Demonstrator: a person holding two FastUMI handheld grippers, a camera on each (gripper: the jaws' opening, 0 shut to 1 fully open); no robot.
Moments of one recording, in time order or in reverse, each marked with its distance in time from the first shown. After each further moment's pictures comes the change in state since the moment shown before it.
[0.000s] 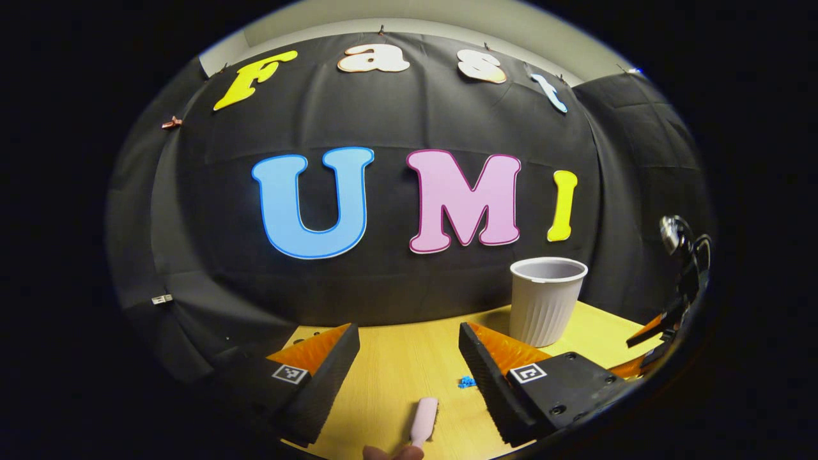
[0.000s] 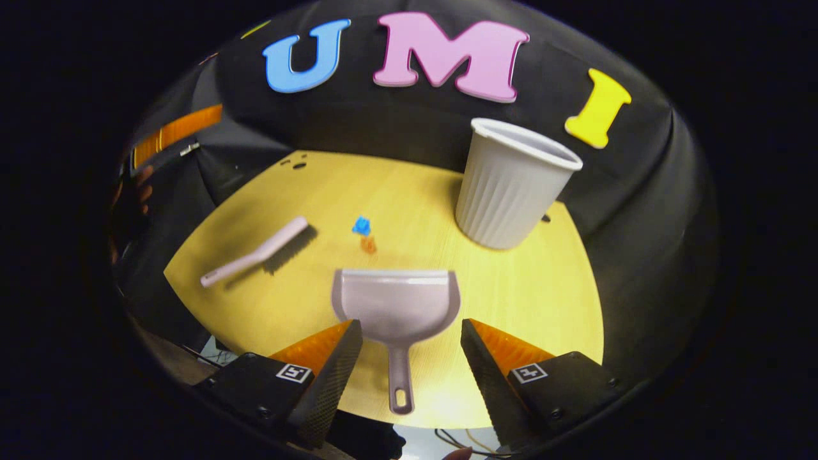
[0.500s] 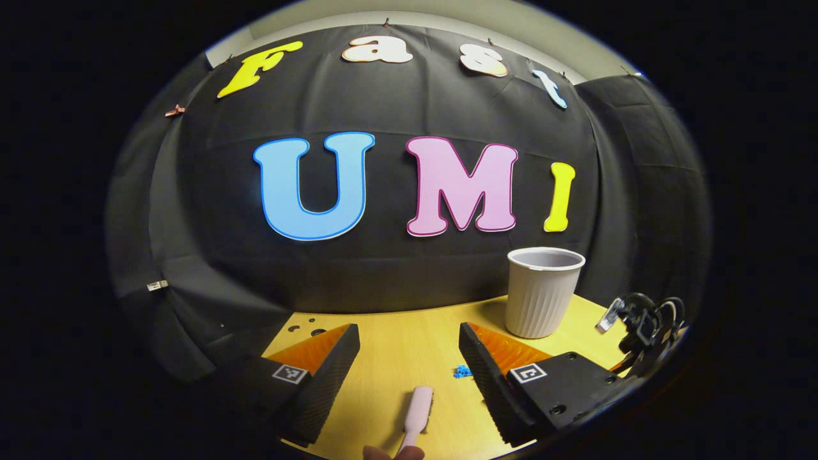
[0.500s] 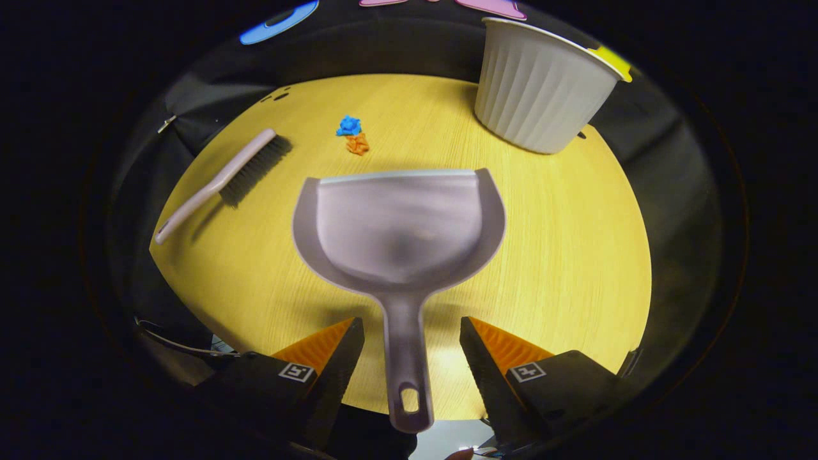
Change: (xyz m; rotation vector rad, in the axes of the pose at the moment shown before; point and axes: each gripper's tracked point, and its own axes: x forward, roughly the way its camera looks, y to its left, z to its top) left arm 0.001 -0.003 -0.027 -0.030 0.034 -0.031; right arm 0.079 0.010 -0.091 0.047 0.328 0.041
